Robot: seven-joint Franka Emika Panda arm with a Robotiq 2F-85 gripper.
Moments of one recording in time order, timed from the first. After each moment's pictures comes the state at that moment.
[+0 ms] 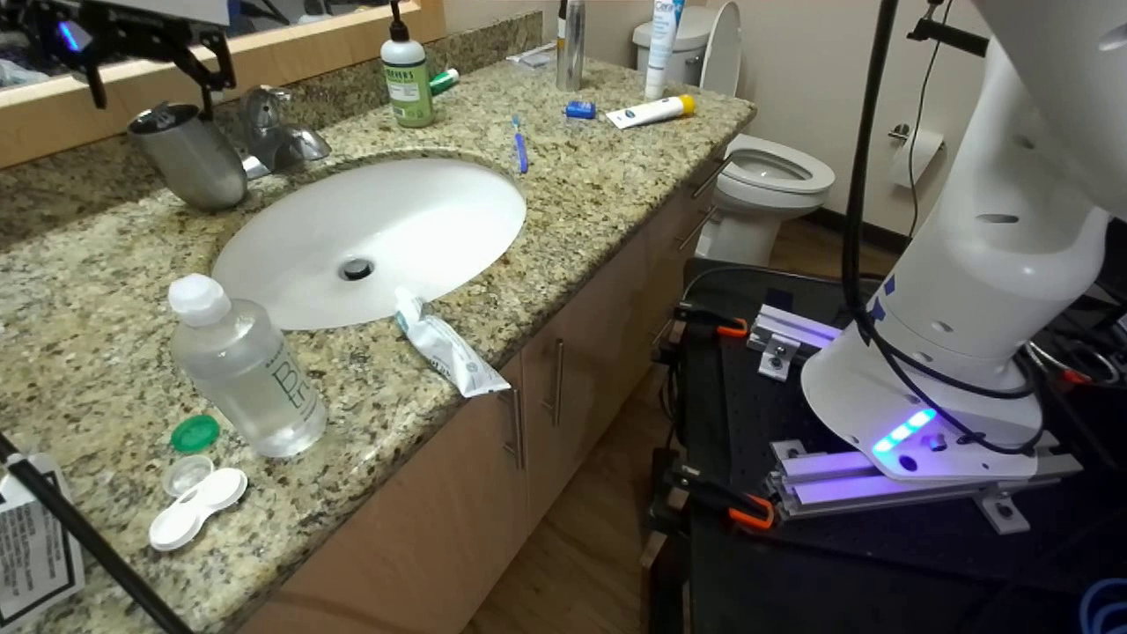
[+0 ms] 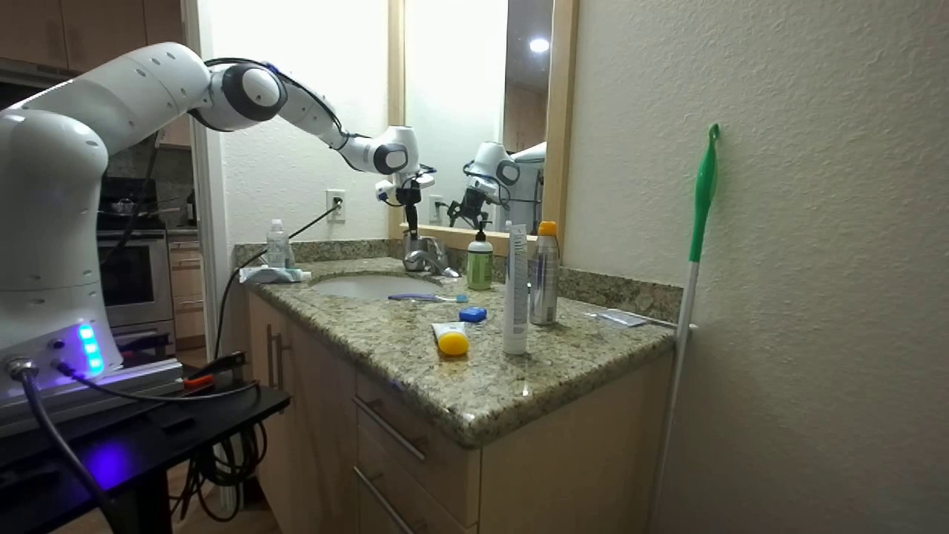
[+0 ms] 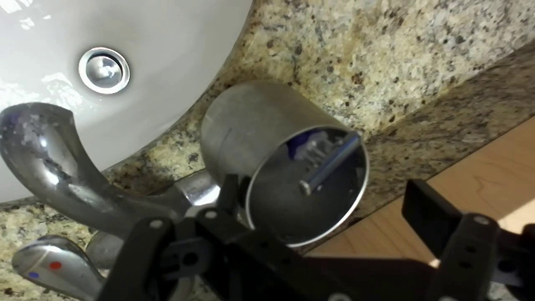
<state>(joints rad) -0.09 0.85 -0.11 -1.10 0.24 2.26 0.64</state>
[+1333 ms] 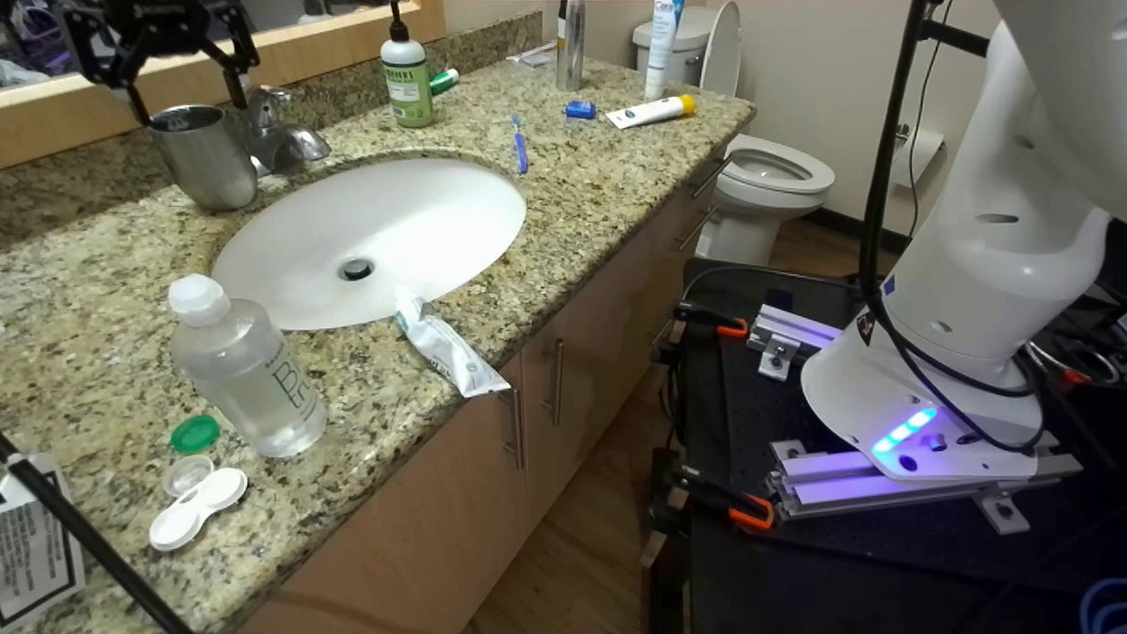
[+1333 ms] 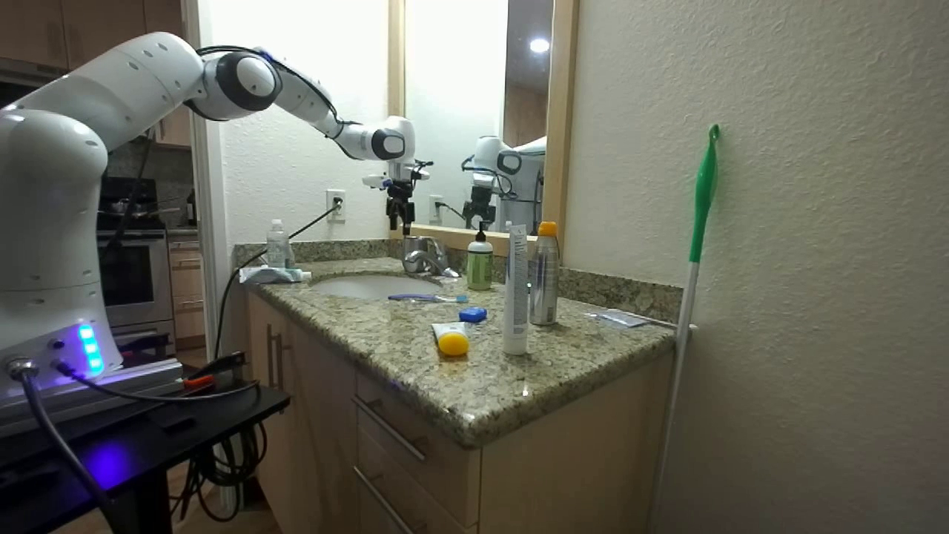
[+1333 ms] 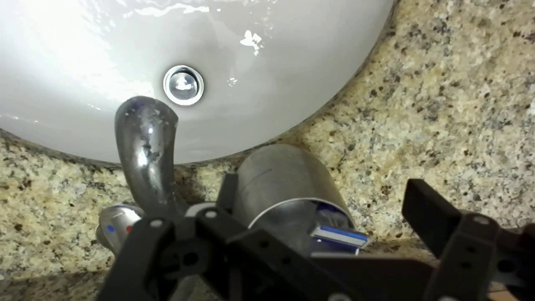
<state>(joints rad) -0.09 0.79 -0.09 -1.11 0.15 1.99 0.26</state>
